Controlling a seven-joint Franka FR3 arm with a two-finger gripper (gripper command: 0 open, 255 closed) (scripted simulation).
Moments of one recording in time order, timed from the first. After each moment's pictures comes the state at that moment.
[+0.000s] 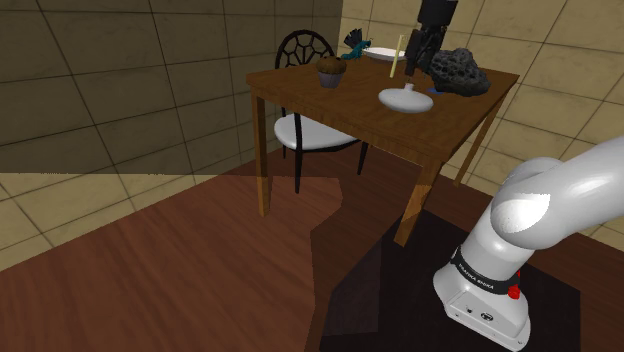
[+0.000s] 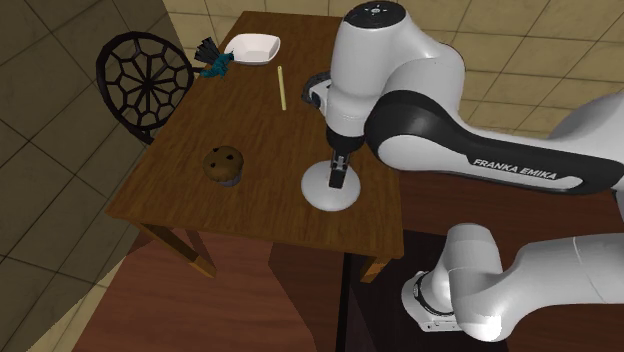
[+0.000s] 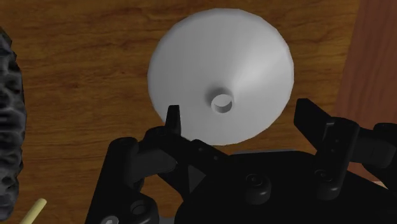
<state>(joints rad) -0.05 -0.62 -0.23 -2.15 -0.18 1.61 -0.21</state>
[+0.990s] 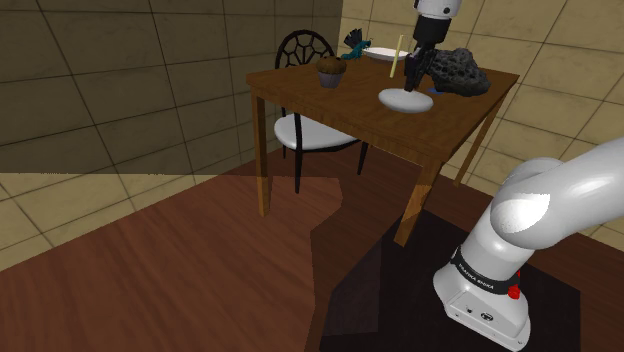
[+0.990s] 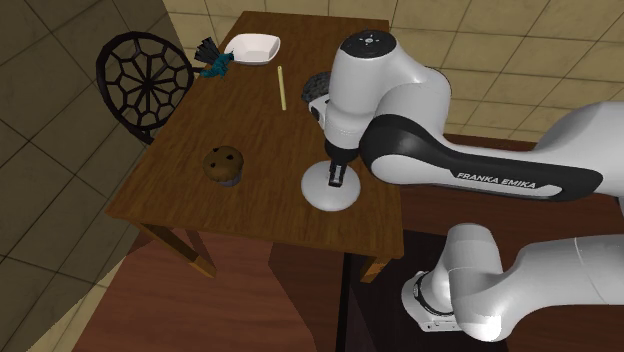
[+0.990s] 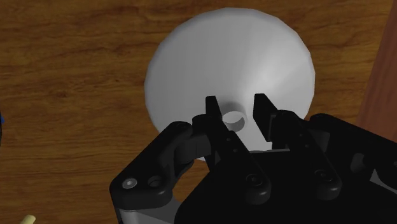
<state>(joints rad) -0.06 -0.63 -0.24 -2.25 -0.19 1.70 -0.21</state>
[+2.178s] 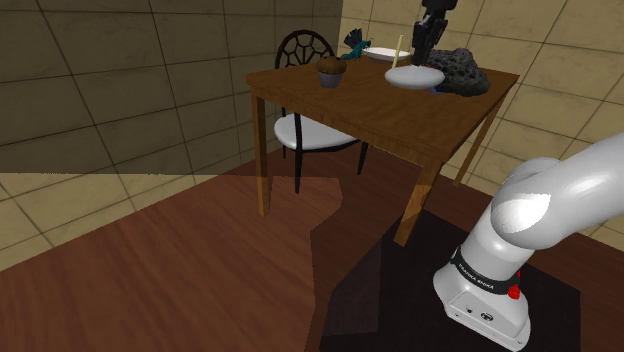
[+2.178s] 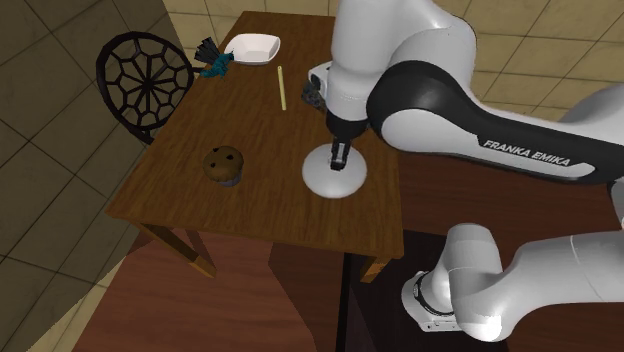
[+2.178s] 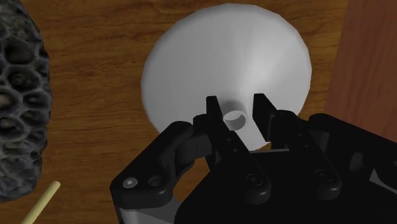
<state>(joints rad) -0.05 -0.58 -0.23 -2.04 -0.18 1.54 -0.23</state>
